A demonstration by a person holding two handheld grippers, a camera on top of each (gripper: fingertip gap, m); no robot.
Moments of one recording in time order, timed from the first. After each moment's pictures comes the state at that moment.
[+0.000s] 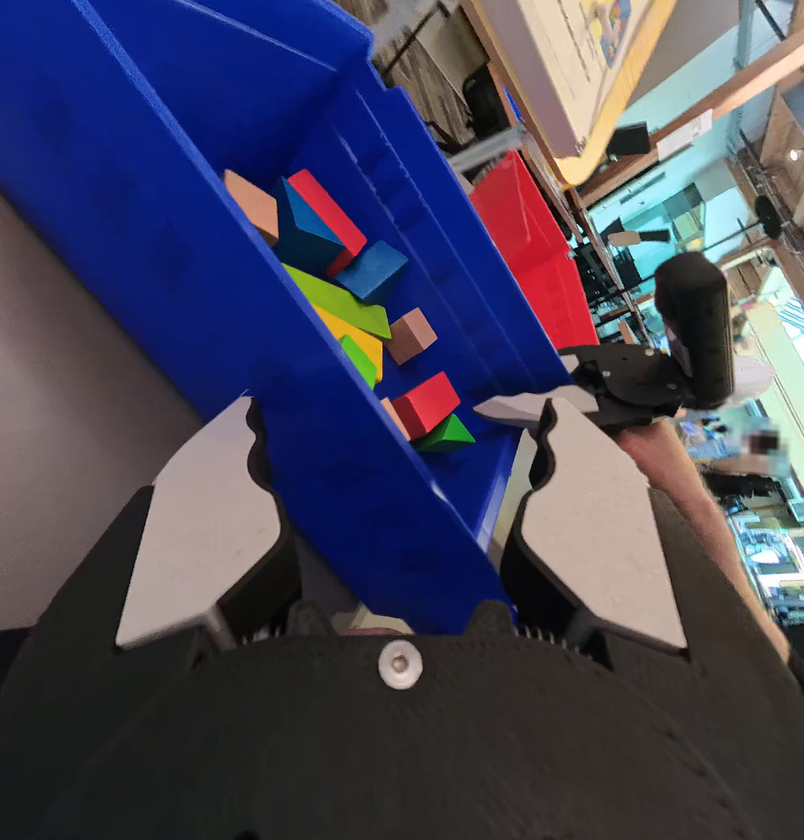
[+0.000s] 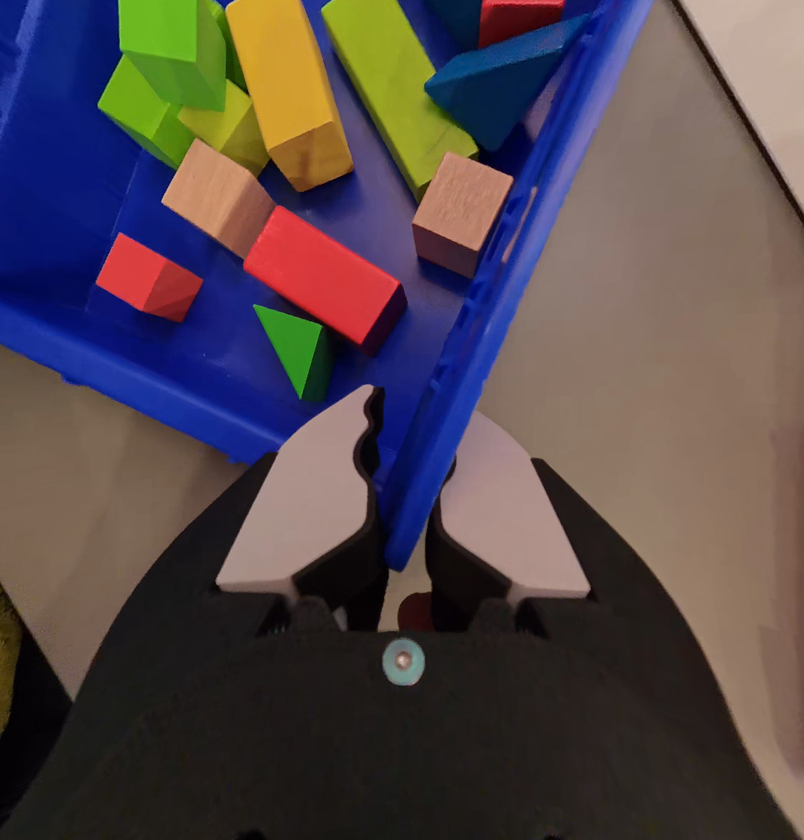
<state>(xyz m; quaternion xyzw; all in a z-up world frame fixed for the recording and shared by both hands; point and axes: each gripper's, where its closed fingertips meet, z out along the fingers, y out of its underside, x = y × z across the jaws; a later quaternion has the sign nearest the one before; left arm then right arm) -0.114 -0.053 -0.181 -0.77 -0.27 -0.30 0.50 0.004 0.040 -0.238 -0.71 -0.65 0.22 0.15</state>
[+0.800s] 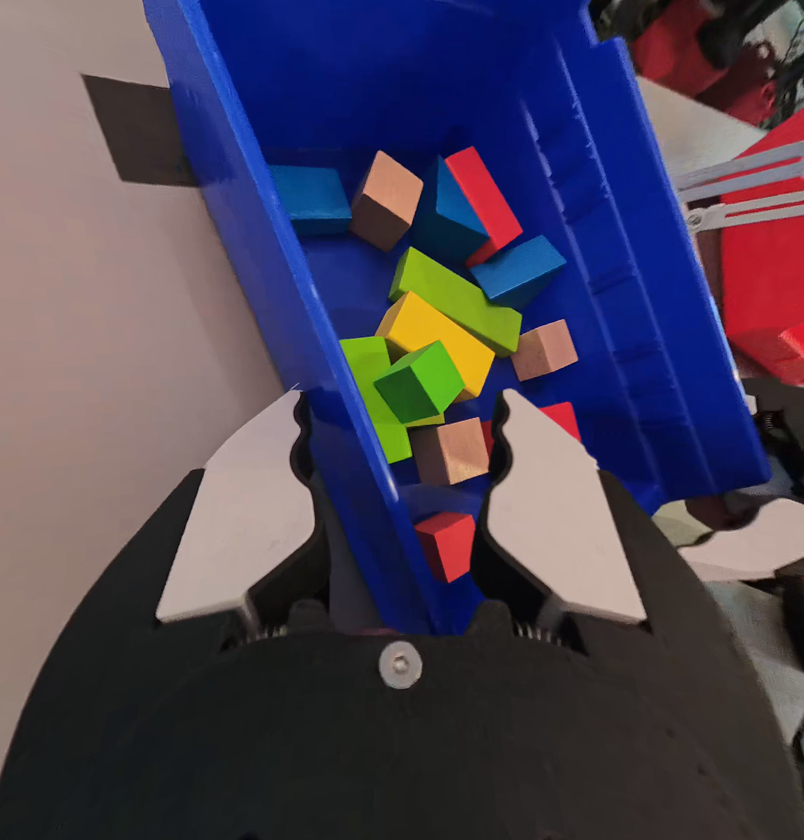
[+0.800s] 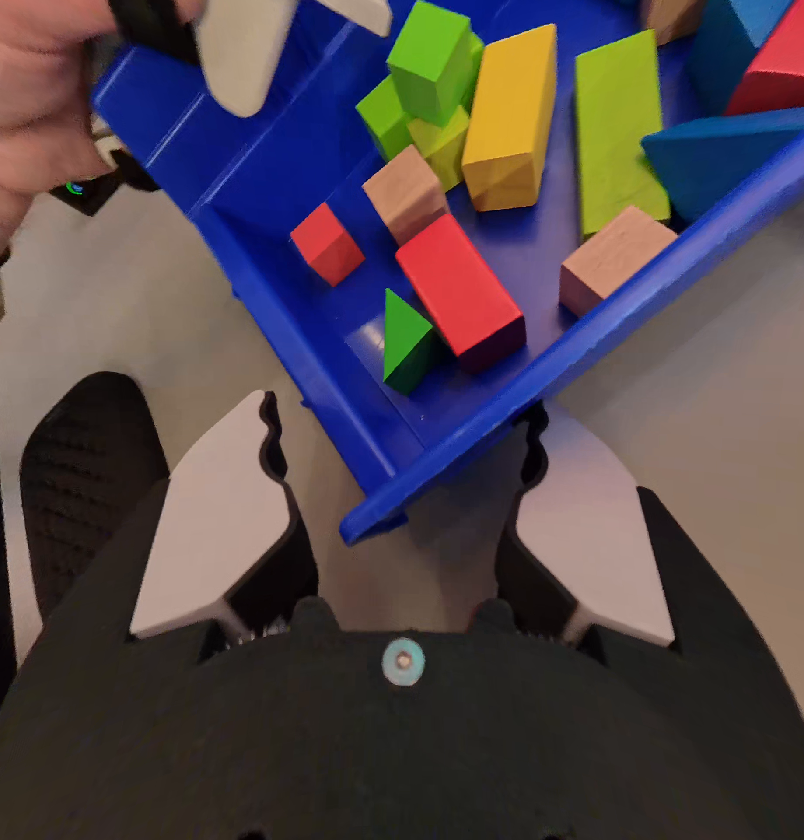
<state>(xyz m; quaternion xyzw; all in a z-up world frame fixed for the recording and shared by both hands) -0.396 0.024 -0.216 -0.89 -0.18 -0.19 0.37 -0.245 0.009 -0.234 -0.70 -0.59 0.39 0.13</state>
